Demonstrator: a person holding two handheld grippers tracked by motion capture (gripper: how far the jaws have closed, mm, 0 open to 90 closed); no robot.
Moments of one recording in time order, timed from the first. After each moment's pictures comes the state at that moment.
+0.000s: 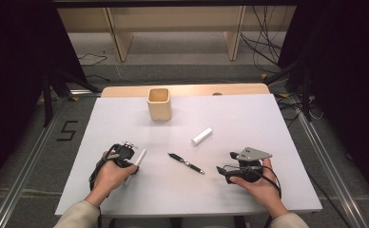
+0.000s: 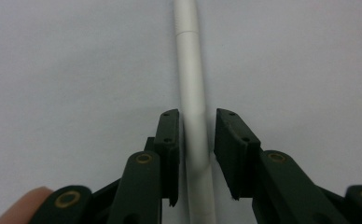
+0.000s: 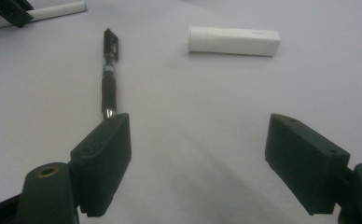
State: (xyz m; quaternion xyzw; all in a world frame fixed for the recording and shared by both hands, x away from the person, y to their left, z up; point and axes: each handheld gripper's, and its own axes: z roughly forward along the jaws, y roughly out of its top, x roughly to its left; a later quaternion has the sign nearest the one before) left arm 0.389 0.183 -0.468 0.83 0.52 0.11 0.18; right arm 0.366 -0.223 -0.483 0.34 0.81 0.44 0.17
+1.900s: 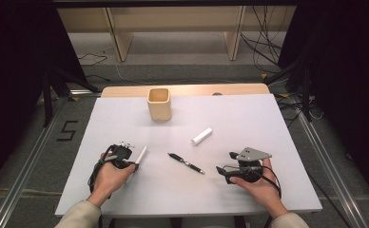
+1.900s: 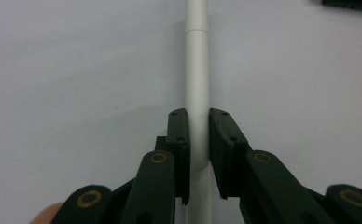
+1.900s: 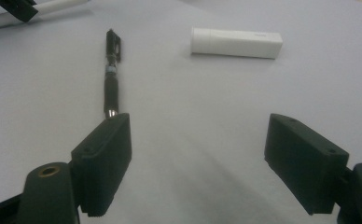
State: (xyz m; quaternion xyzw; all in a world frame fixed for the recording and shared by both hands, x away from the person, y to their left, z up) left arm 0.384 0.187 -0.467 0.80 0.54 0.12 0.23; right arm 0.365 -0.223 -0.483 0.34 0.81 0.44 0.17
